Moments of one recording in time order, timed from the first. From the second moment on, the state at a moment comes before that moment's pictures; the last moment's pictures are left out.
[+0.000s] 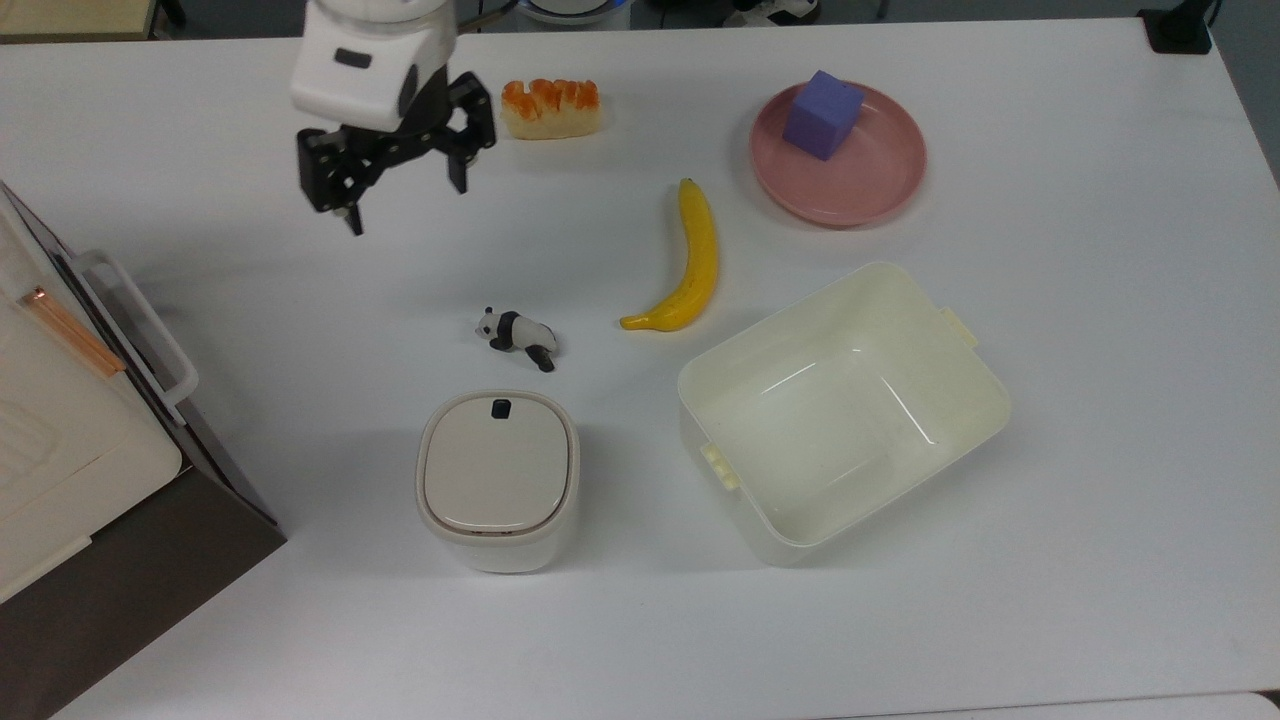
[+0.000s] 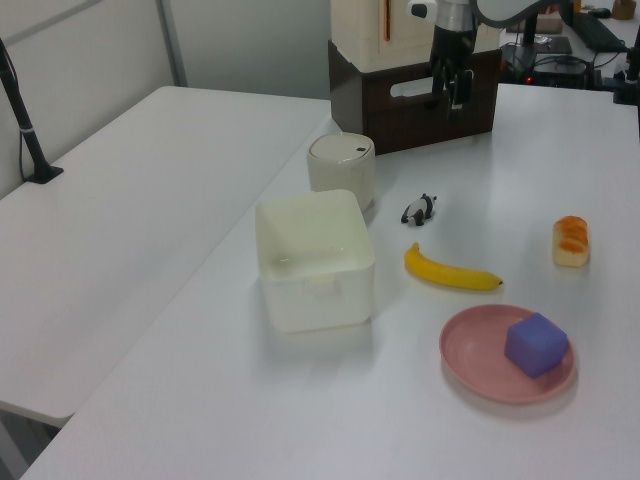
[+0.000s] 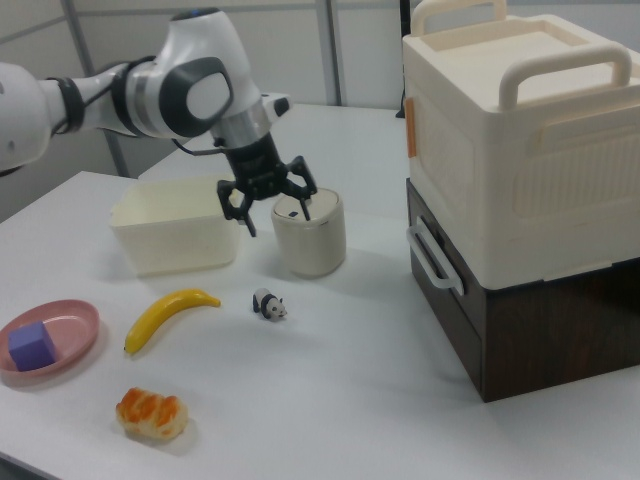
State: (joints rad) arm -0.08 0.17 -0.03 -1.69 -0.13 2.00 -0.69
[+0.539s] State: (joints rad) arm -0.15 0.28 -0.03 -1.69 -0.24 2.20 -0.78
